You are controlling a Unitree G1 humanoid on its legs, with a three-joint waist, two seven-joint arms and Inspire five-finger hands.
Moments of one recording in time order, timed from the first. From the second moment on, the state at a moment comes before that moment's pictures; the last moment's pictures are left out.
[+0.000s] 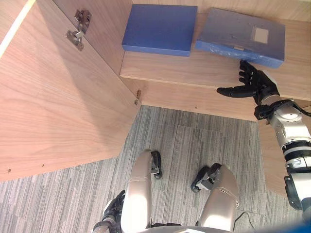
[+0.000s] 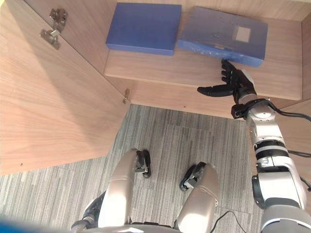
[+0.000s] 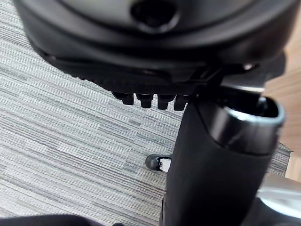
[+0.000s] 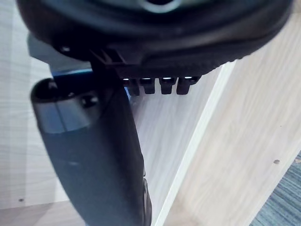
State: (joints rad) left arm 0.20 0.15 0.02 0.82 -0.26 -0.07 -0.11; right arm -0.70 -0.73 0.07 0.73 0.38 -0.03 0.23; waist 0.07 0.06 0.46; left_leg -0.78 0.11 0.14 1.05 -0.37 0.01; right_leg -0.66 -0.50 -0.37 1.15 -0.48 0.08
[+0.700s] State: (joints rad) left arm 0.17 0.13 0.09 0.84 -0.26 -0.09 -0.05; right arm -0.94 -0.71 0.18 0.82 0.46 0.04 0.12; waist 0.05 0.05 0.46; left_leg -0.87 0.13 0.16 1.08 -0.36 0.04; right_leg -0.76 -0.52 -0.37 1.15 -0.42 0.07
